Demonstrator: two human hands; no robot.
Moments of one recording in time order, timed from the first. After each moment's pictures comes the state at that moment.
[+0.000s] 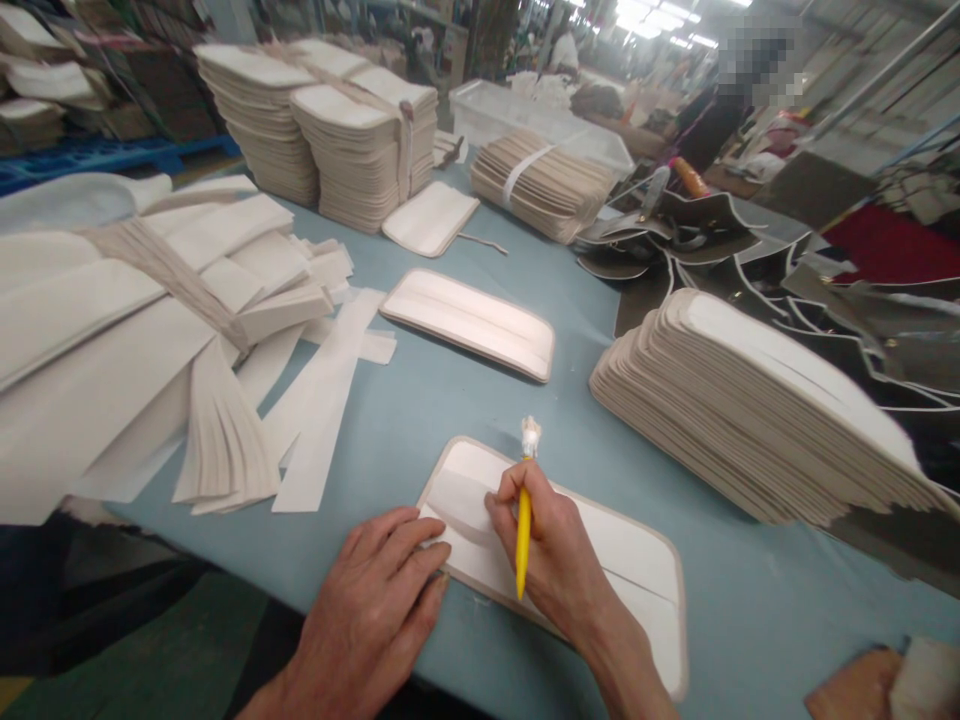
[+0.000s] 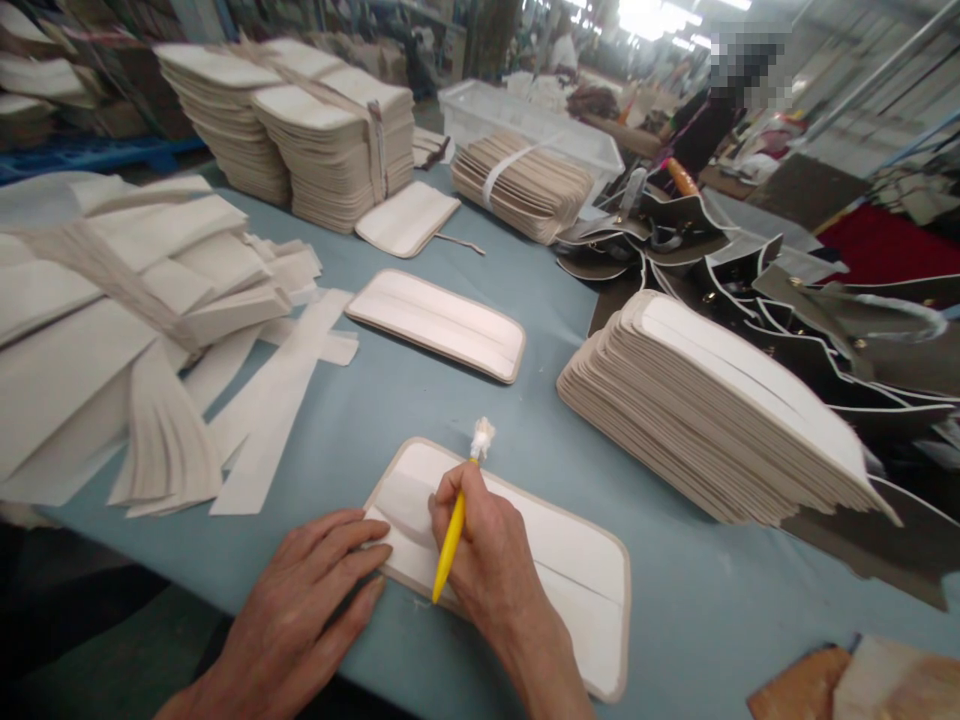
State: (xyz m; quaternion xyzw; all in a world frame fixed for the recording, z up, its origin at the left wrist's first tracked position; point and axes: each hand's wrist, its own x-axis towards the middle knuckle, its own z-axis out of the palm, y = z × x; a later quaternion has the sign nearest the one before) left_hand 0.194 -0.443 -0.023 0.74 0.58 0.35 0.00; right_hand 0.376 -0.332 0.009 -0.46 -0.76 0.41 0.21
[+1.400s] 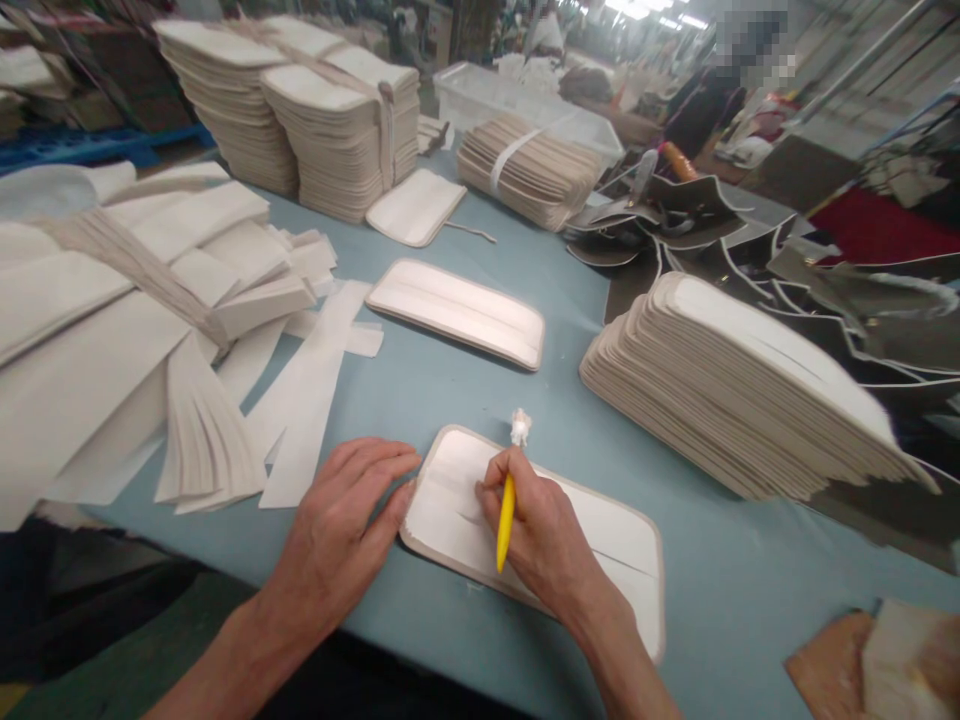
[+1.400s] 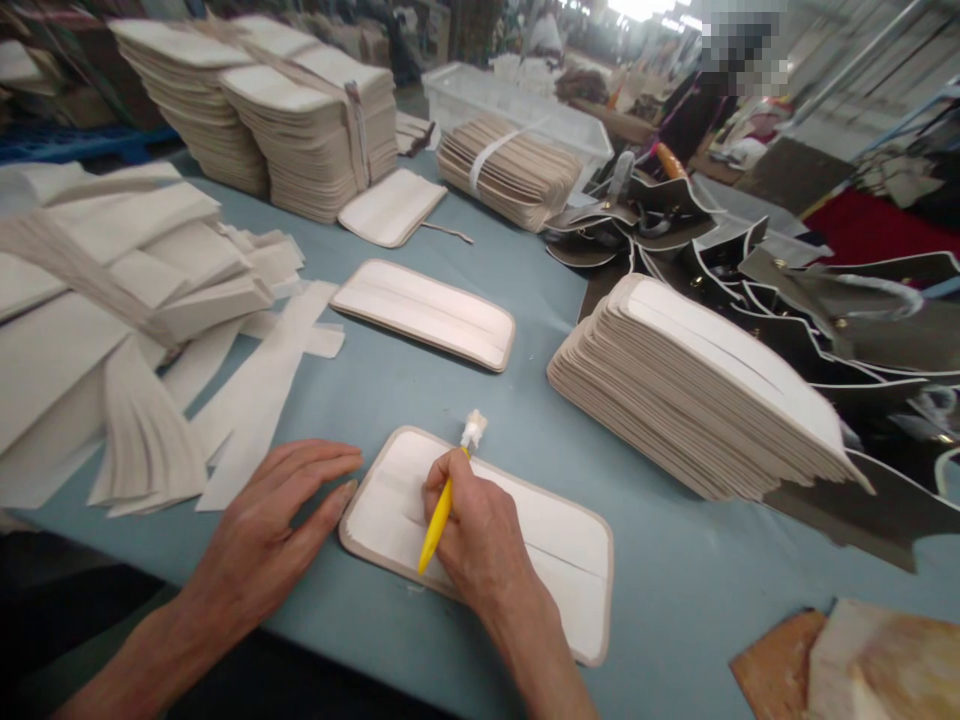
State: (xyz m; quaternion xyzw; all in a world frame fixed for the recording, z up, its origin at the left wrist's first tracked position) left_hand 0.160 -0.404 -0.010 0.71 0.60 0.37 0.04; right_hand 0.377 -0.330 0.007 -0.48 -0.77 0.38 0.15
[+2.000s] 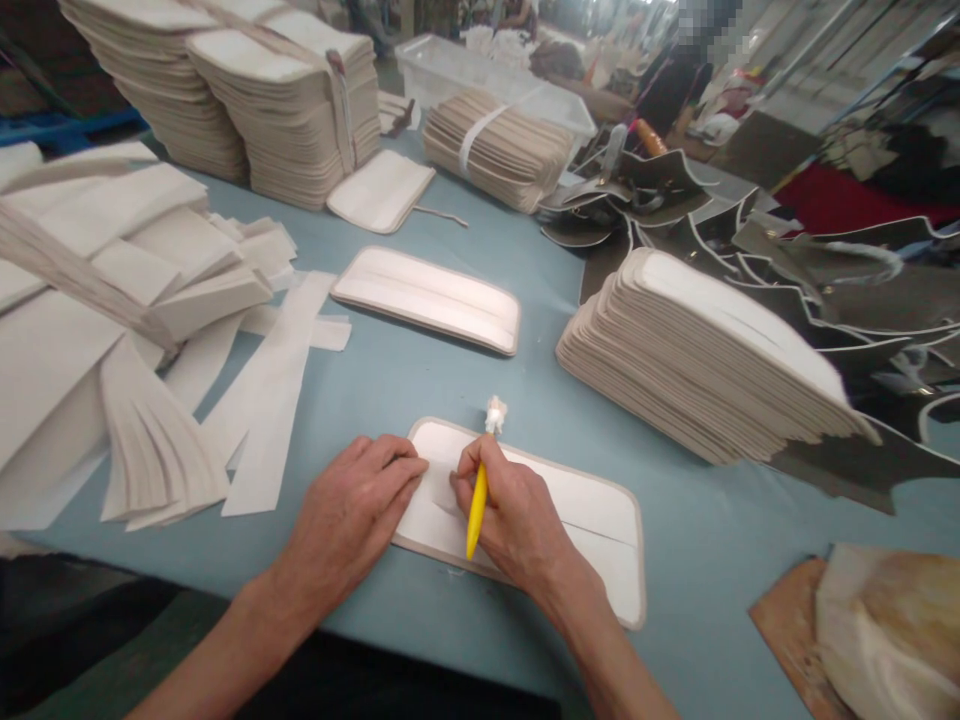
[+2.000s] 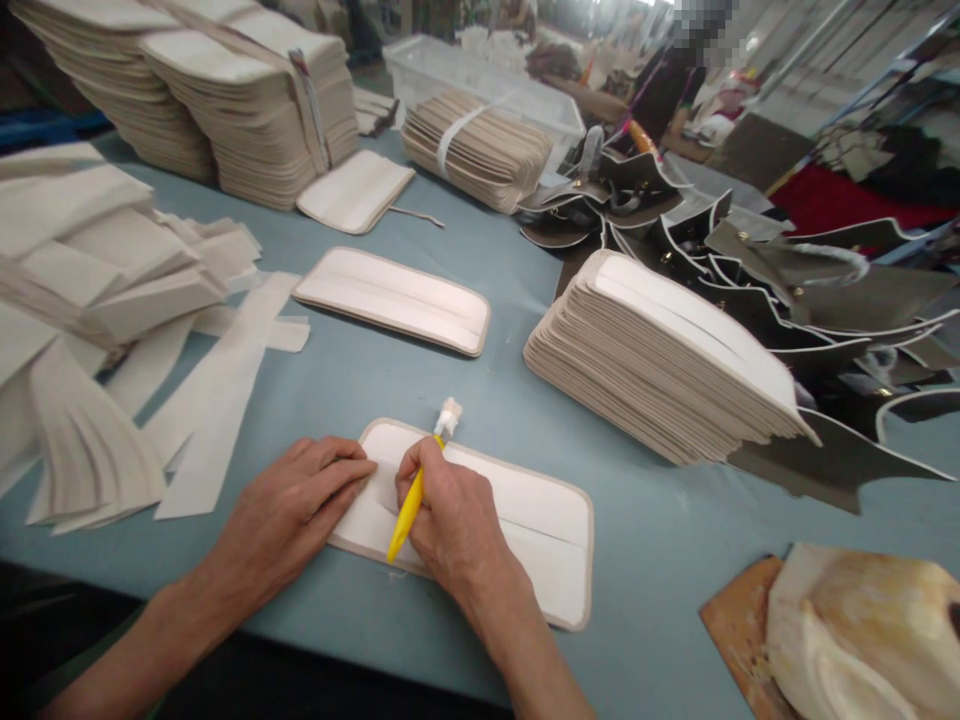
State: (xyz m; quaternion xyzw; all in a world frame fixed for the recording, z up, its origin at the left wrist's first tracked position) left_hand 0.173 -0.383 -0.015 0.78 0.56 0.27 0.06; right_hand 0.375 -0.330 0.005 -0.49 -0.78 0.35 0.15
